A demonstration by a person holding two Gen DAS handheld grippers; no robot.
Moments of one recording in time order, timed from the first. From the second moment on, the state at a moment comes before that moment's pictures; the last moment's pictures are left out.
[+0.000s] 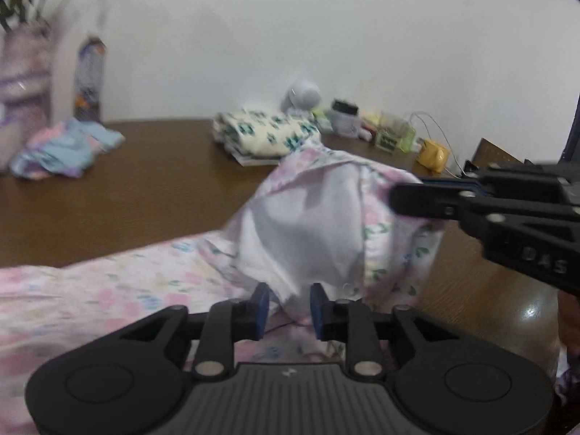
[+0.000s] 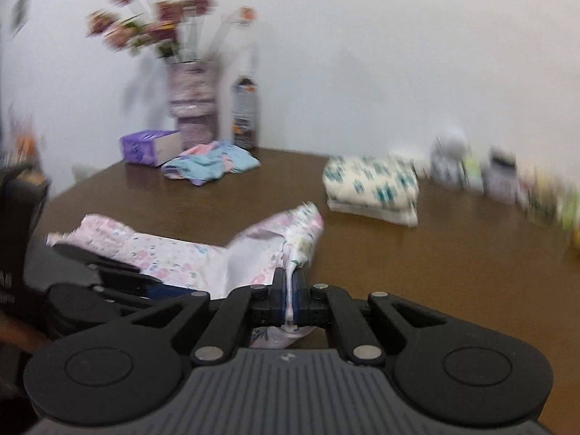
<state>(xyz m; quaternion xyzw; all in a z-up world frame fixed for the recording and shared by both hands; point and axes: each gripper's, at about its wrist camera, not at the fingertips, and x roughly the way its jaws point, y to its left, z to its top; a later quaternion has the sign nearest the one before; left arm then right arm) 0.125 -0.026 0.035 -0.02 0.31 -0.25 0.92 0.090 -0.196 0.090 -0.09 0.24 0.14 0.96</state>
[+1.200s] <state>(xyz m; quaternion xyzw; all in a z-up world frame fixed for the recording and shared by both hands) 0.069 0.088 0.040 -0.08 0.30 -0.18 0.93 0.101 -0.074 0.058 -0.10 0.31 0.35 0.88</state>
